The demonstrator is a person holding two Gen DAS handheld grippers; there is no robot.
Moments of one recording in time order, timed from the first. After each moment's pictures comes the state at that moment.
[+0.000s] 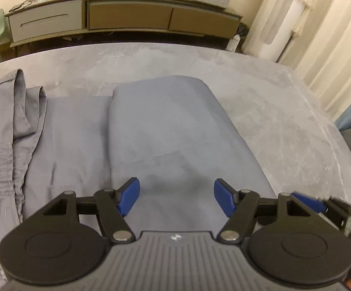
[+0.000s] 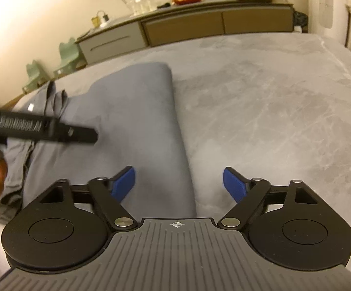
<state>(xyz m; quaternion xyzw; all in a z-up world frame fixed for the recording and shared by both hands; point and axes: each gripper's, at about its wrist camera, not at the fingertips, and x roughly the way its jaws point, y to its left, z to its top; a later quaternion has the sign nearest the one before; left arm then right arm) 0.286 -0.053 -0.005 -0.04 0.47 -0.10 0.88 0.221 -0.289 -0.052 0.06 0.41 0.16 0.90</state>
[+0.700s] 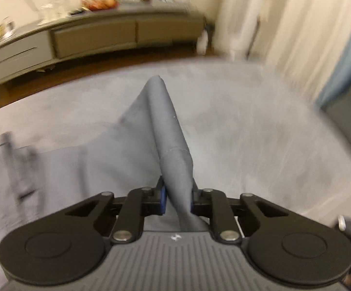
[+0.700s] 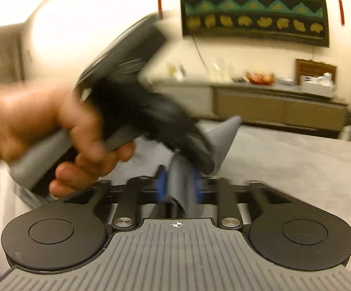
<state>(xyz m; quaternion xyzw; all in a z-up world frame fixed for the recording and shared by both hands) 0.269 0.006 0.049 -0.02 0.42 -0.18 0.89 0.130 -0.230 0.024 -0.01 0.19 0.31 0.93</state>
